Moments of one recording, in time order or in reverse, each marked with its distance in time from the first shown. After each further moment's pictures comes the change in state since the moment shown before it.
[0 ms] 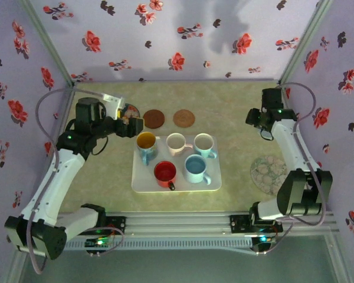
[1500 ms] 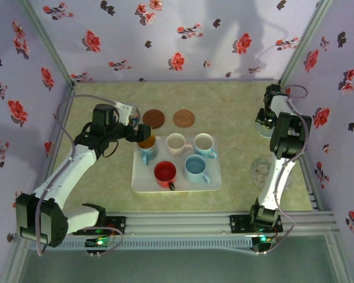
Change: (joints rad) left arm -0.045 0.119 -0.153 0.189 -0.019 -0.029; right arm -0.175 0.771 0.481 -0.089 0.105 0.002
